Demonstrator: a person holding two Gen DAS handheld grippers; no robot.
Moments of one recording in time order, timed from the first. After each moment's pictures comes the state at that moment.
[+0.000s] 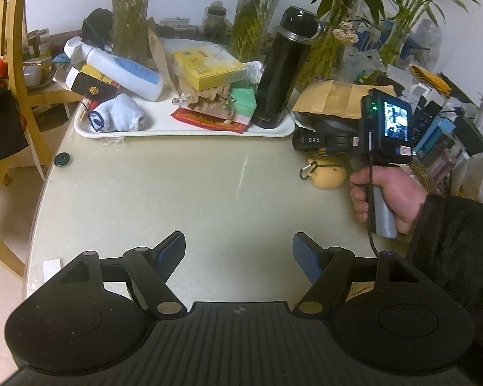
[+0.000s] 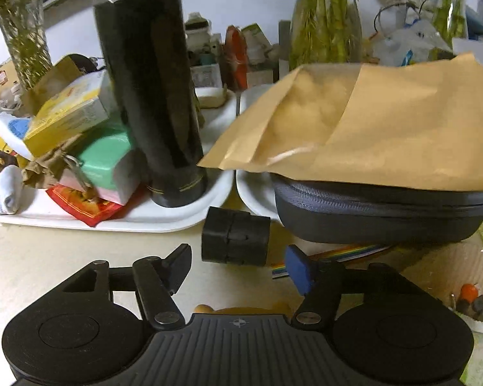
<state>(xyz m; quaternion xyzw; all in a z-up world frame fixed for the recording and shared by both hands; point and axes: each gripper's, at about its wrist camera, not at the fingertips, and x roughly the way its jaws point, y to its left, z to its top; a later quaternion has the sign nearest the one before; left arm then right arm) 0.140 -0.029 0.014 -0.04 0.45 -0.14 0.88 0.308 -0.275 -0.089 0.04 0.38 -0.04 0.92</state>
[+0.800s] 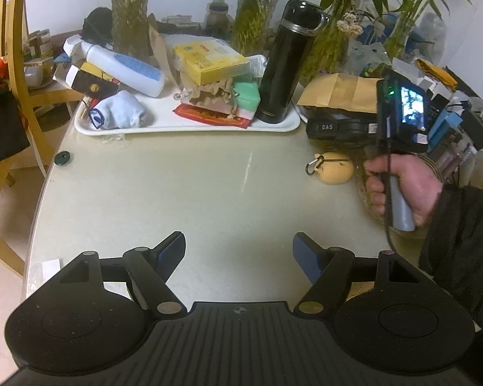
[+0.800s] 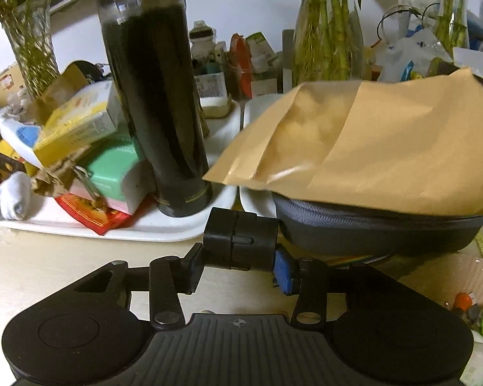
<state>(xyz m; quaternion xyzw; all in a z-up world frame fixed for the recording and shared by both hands) 0.142 -0.035 0.006 -0.02 0.45 -0.13 0.88 0.299 -0.275 -0.071 0.04 0.37 -0.03 0.93</state>
